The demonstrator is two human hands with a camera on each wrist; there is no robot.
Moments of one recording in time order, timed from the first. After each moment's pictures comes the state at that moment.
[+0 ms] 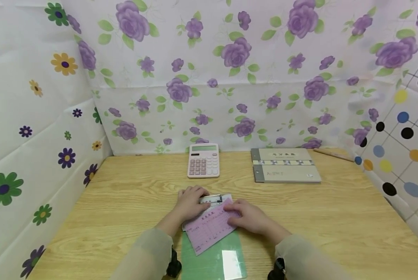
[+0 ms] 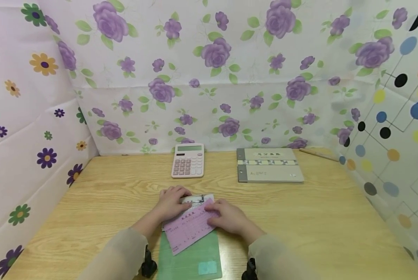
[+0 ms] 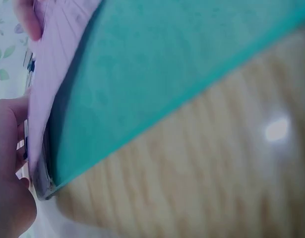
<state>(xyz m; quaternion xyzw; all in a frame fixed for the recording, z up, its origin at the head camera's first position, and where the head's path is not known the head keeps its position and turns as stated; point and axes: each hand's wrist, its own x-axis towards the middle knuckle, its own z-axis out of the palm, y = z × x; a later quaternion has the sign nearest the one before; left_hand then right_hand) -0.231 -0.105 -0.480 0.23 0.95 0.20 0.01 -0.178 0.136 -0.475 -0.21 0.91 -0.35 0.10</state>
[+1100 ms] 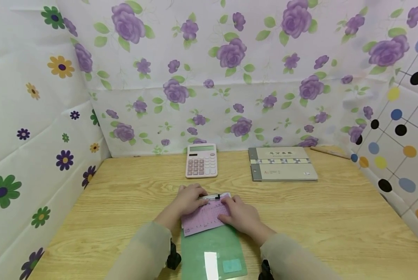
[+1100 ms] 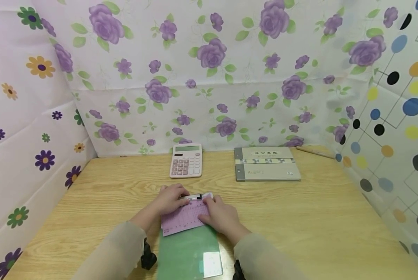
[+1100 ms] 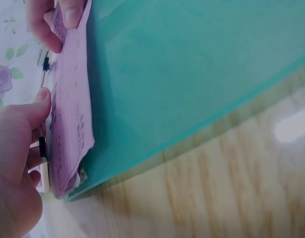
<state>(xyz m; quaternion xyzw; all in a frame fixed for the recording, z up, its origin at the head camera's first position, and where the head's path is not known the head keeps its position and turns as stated) -0.237 -0.102 -0.457 0.27 0.95 0.16 0.03 -0.175 0.105 -0.476 -0.13 0.97 -0.22 0.03</state>
